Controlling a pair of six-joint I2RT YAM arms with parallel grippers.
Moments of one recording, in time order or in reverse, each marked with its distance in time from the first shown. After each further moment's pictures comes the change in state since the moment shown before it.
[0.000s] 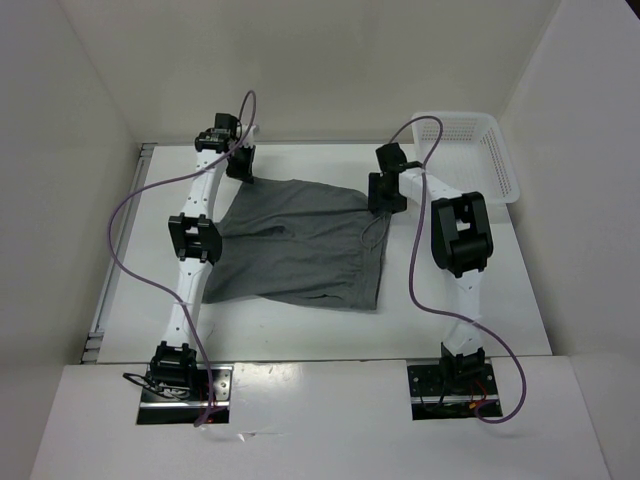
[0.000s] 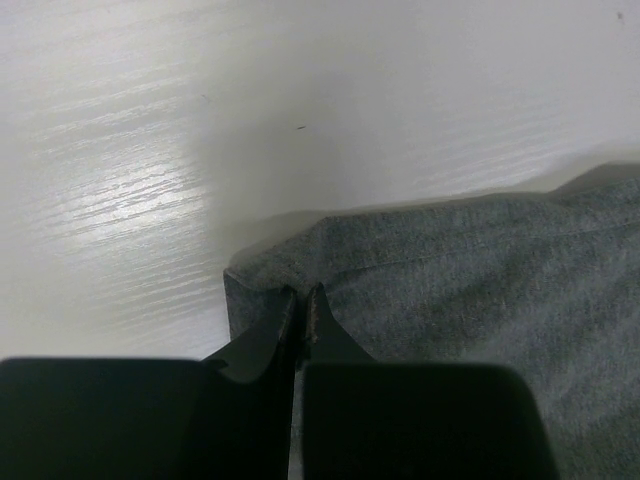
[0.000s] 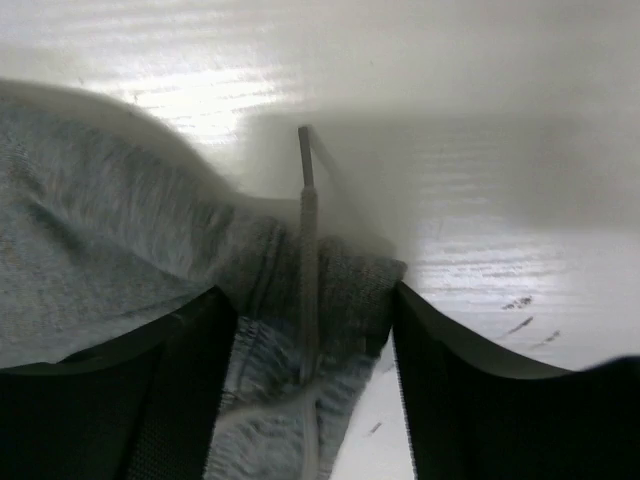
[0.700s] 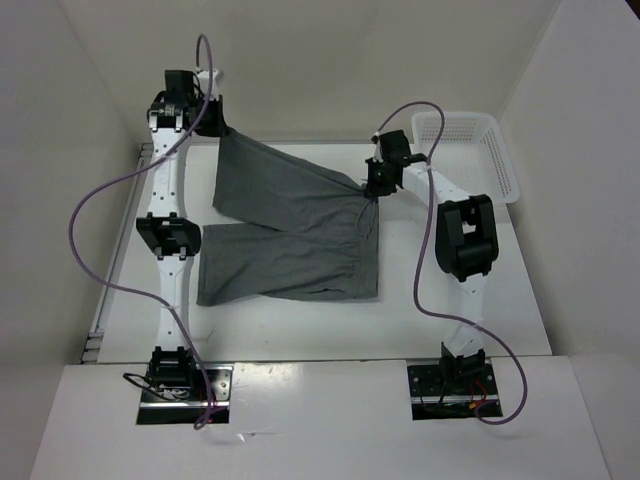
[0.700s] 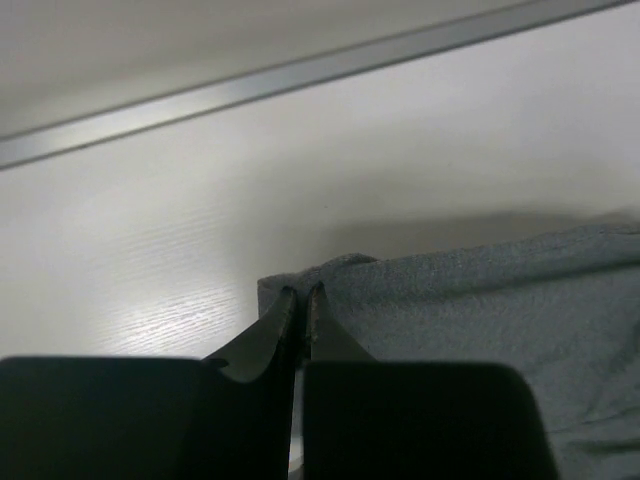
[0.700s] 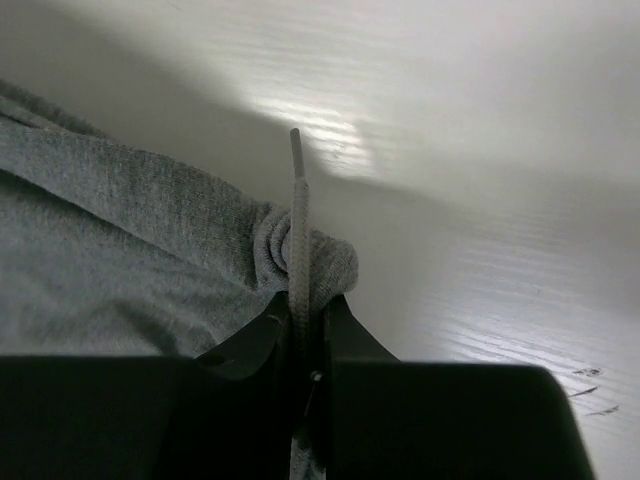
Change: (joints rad) left arm 0.093 -0.265 0.000 0.052 0.087 -0.002; right arm -0.002 -0.027 0.050 0.064 -0.230 -0.078
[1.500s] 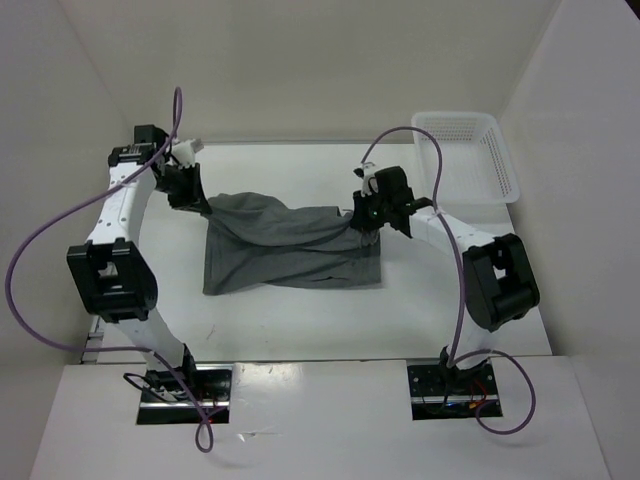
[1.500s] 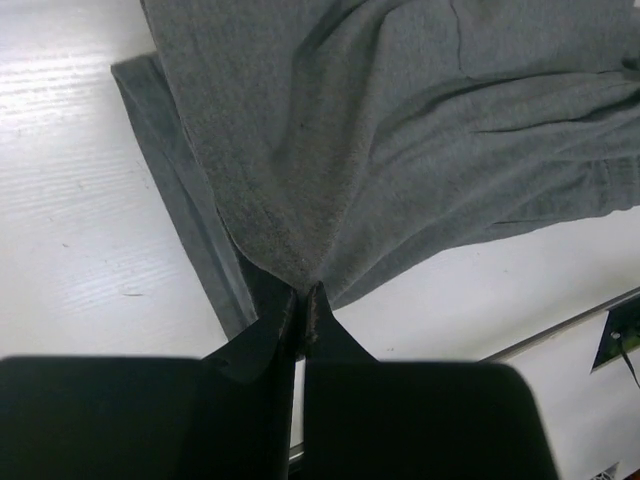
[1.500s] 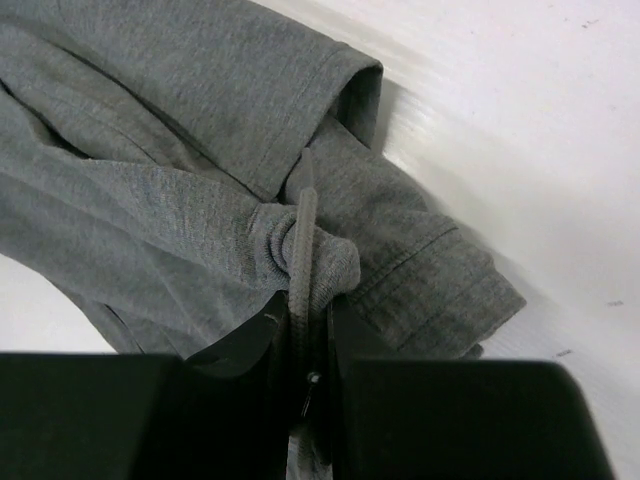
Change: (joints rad) left arm 0.111 -0.889 -1.390 0.029 0.126 0.001; right arm 0.142 -0.463 -0.572 0.298 -0.150 -0.121
